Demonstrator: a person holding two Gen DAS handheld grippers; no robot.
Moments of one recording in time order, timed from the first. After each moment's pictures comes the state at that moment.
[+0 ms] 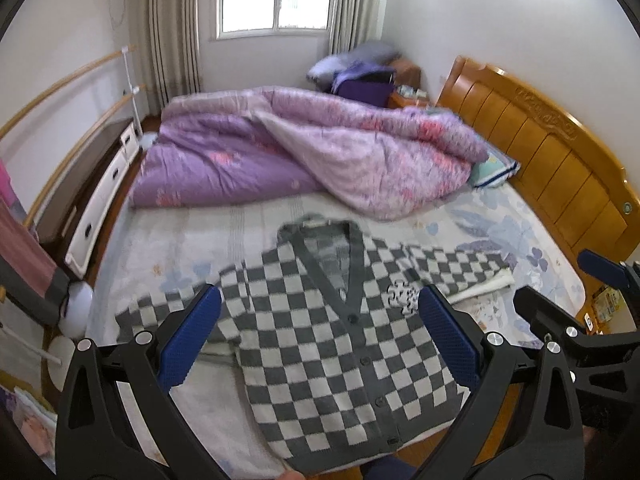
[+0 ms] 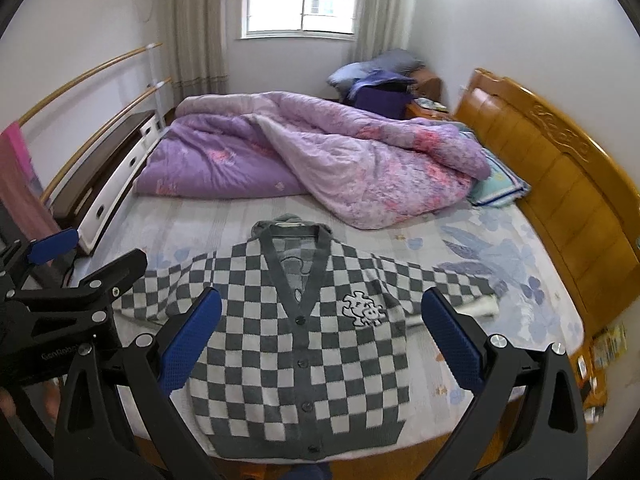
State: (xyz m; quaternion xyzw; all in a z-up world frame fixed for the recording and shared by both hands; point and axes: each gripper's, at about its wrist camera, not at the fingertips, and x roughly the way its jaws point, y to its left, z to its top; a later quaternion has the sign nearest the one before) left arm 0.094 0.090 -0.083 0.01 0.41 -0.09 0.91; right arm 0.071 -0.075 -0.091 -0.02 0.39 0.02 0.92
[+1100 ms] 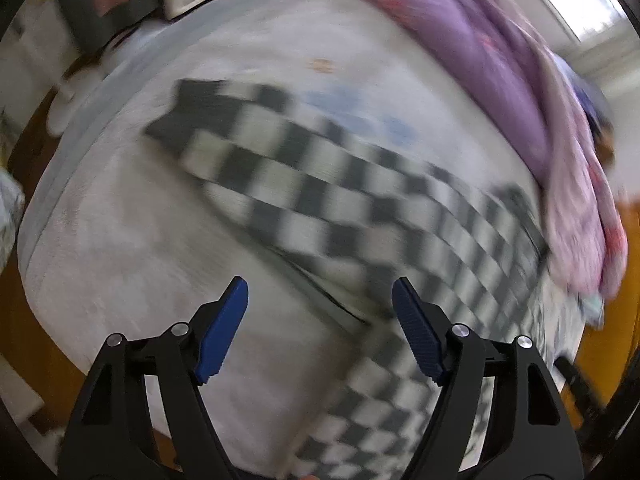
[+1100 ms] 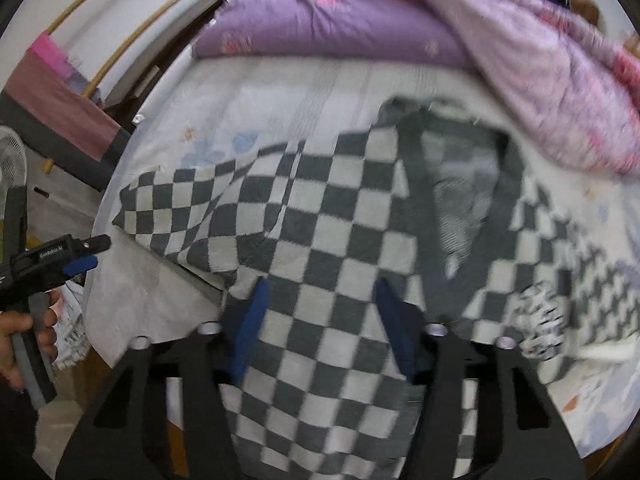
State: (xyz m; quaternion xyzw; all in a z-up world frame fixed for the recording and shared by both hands) left arm 0.204 0.434 -0.421 -0.32 0.58 0.17 0.73; right arm 0.297 0.070 -0.378 0.00 0.60 0.20 0.77
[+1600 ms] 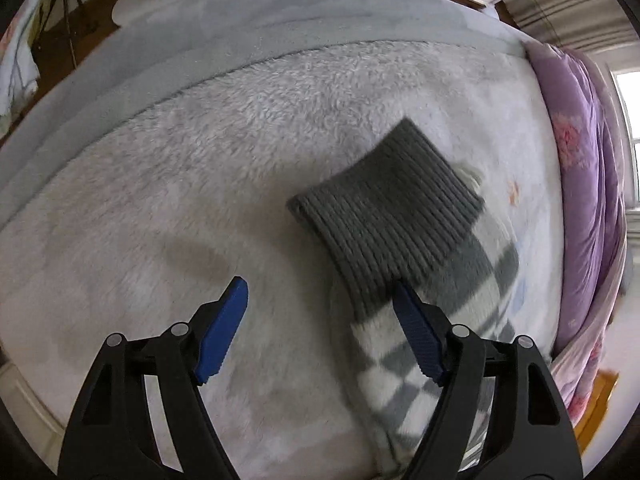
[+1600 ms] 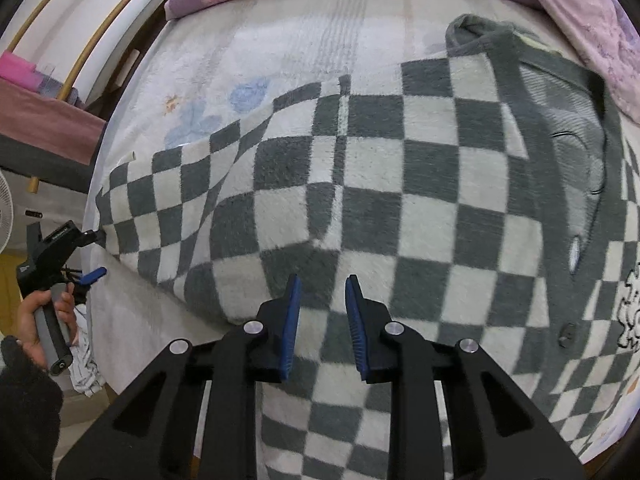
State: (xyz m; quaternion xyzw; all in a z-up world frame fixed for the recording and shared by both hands) left arm 0.196 0.616 -0.551 -0.48 0.52 0.29 0.64; right arm 0.334 0.154 -0.477 0.04 0.65 0.18 0.73
